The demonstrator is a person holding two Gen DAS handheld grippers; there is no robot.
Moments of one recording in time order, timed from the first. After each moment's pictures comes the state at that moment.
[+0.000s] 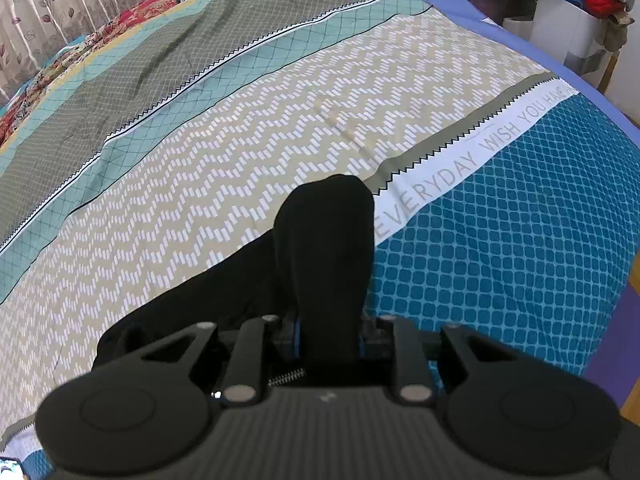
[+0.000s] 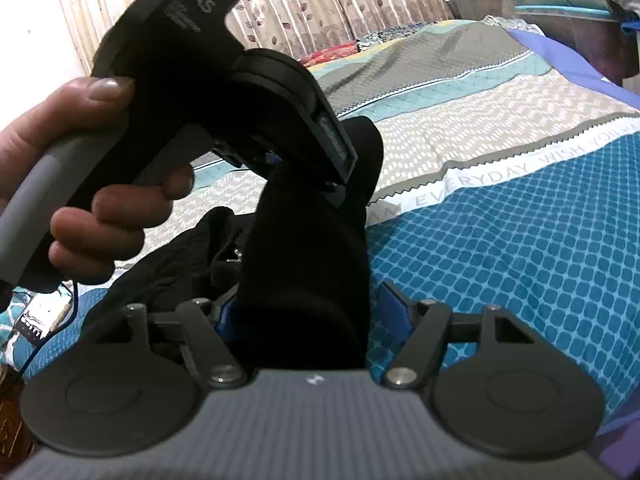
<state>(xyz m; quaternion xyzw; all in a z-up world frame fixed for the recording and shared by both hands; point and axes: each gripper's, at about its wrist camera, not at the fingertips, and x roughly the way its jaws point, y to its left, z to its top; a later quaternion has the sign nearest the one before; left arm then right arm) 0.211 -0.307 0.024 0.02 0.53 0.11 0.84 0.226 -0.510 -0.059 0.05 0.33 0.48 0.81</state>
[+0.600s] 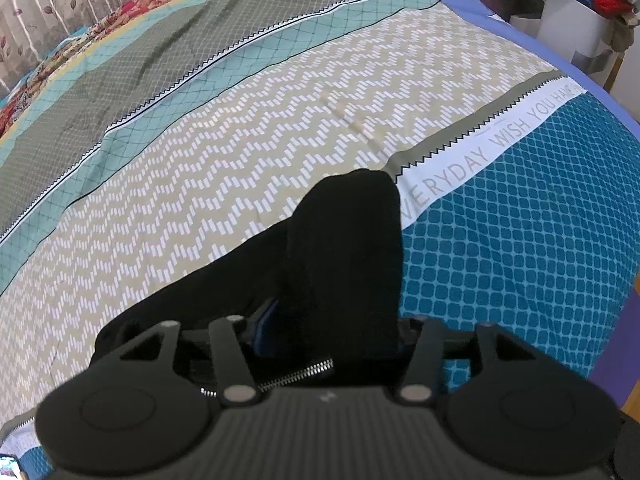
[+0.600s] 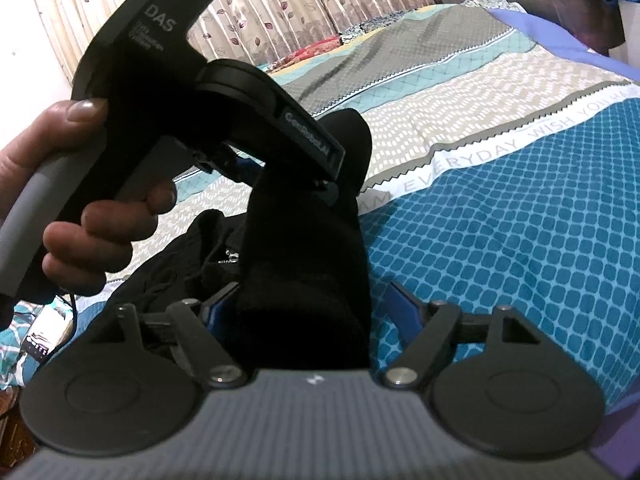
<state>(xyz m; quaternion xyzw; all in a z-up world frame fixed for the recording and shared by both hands) 0.213 -0.298 0.016 0.02 0.54 0.12 0.84 0.231 -0.513 -0.065 0.07 0.36 0.47 0.81</state>
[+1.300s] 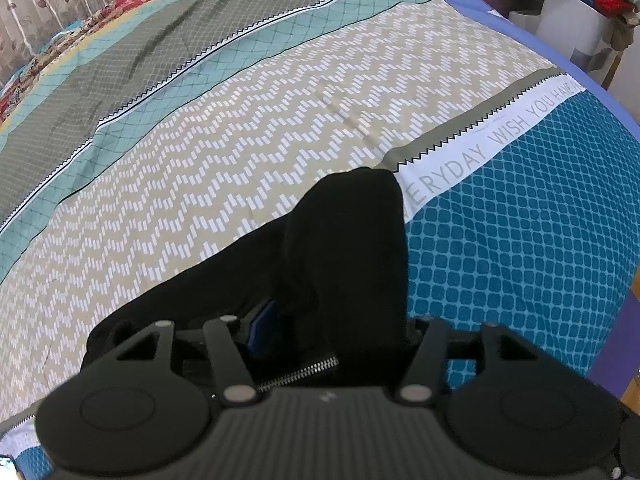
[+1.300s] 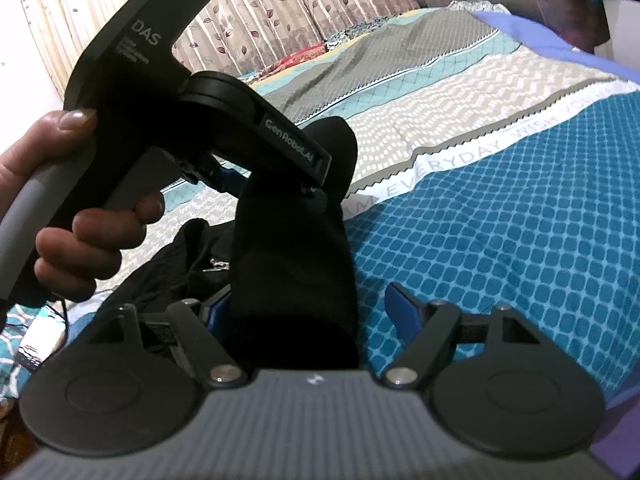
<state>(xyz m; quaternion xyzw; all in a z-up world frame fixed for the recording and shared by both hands) 0.219 -0.296 0.012 0.01 0.55 0.11 0.83 0.224 -0.516 -0.063 0.07 0.34 0.44 0.83</state>
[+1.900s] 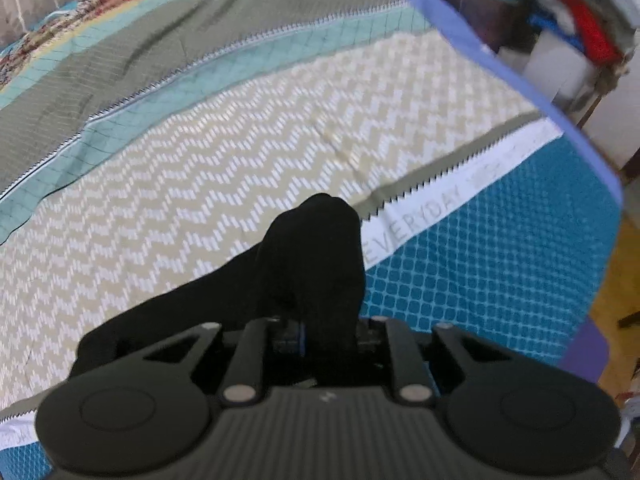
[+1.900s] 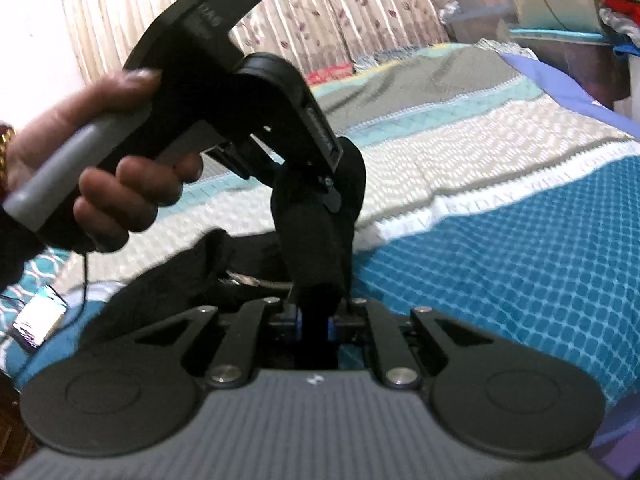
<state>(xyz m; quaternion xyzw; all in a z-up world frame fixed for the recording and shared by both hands) 0.210 -0.276 0.045 -0.06 0.52 0.08 0.85 0.208 -0.515 -0.031 0.05 0.29 0.48 0.83</state>
